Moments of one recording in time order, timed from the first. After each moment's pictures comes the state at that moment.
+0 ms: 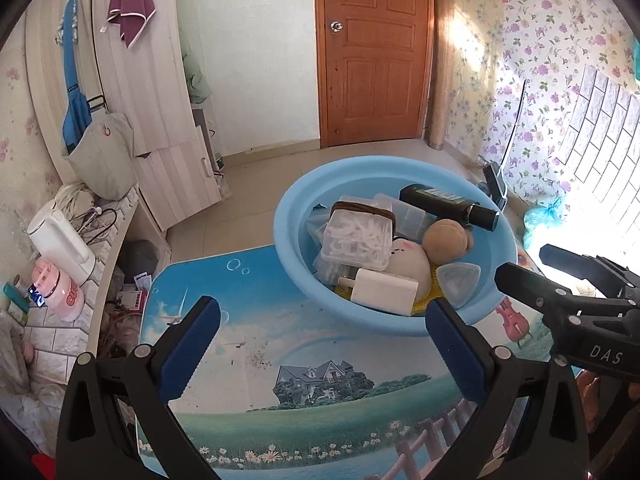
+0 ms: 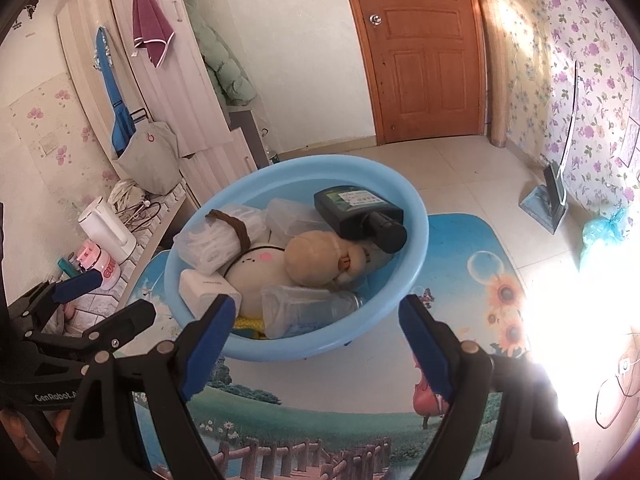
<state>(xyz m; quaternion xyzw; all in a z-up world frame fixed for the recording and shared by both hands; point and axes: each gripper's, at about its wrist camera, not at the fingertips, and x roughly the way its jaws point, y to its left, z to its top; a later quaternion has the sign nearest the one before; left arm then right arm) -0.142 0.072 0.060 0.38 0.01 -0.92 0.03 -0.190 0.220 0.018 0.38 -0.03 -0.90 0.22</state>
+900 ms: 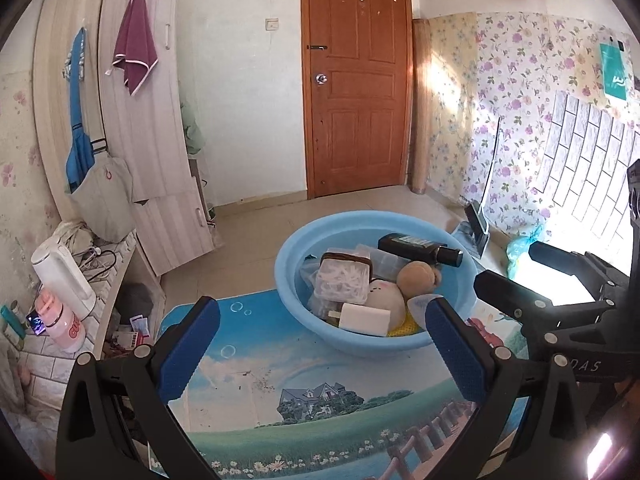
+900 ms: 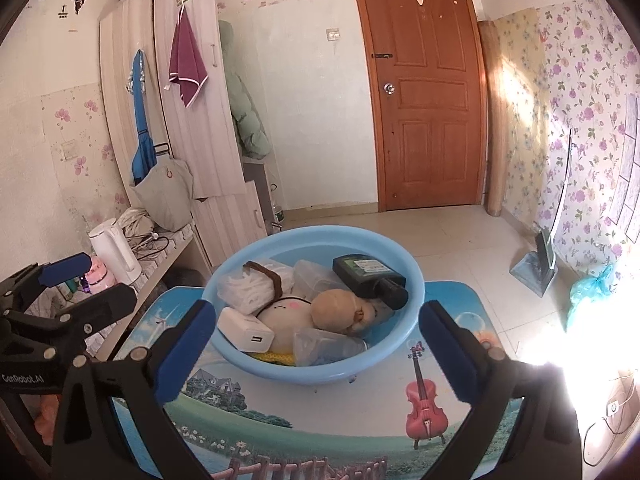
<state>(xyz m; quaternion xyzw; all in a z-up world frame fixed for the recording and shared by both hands) -0.101 0.076 0.095 0.29 0.00 -0.96 0.00 -0.149 0.211 0.058 0.27 0.00 -0.94 0.22</state>
